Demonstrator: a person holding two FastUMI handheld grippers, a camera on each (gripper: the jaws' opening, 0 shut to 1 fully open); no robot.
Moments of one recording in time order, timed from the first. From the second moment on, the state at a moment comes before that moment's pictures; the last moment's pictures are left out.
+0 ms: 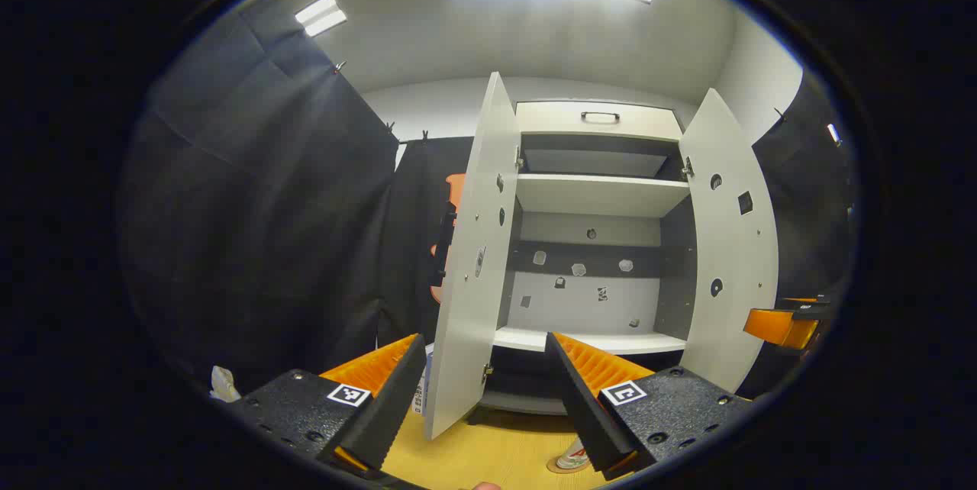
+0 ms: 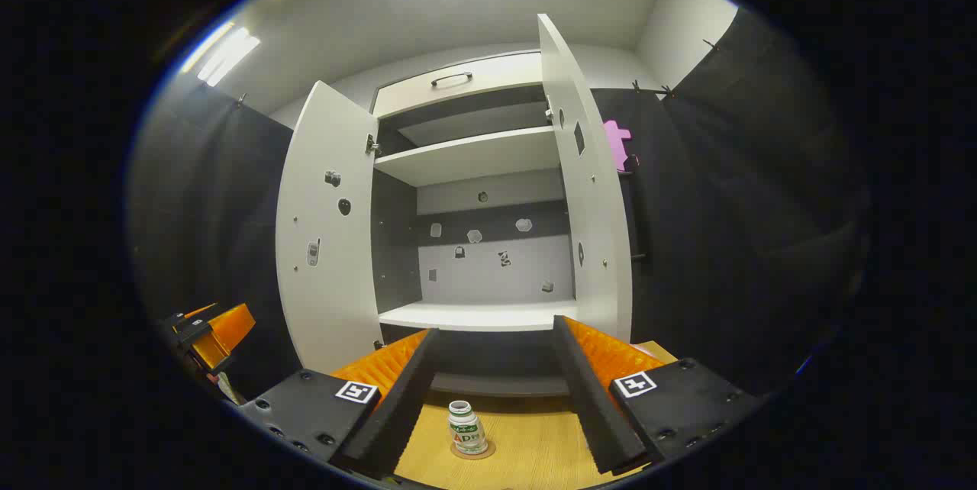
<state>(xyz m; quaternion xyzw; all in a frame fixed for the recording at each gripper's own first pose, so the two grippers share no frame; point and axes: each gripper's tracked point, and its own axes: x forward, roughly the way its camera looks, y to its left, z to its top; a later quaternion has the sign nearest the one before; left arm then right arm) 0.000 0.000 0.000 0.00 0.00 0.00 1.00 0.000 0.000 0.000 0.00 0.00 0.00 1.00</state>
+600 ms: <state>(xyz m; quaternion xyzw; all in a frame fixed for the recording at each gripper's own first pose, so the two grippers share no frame) 0.011 0.002 -0.007 0.00 0.00 0.00 1.00 0.012 0.009 -0.009 0.01 0.01 0.00 1.00</state>
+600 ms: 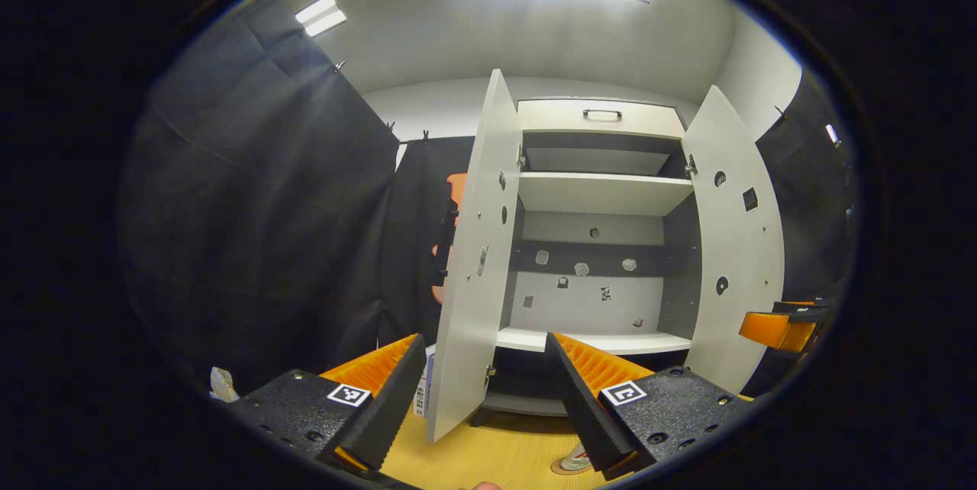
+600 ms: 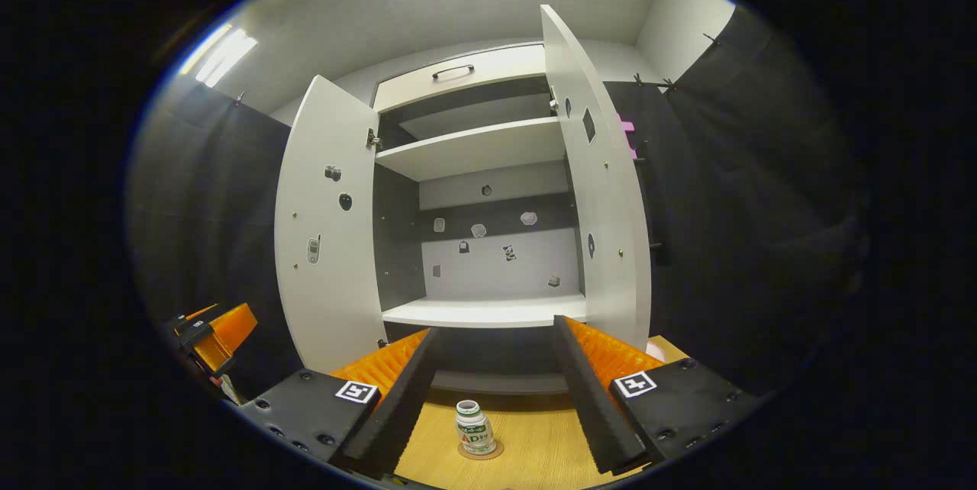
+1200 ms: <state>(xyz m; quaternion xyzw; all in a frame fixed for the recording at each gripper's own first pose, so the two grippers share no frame) 0.047 -0.032 -0.027 -0.02 0.02 -0.07 1.00 0.008 -0.003 -0.009 0.01 0.01 -0.04 1.00</state>
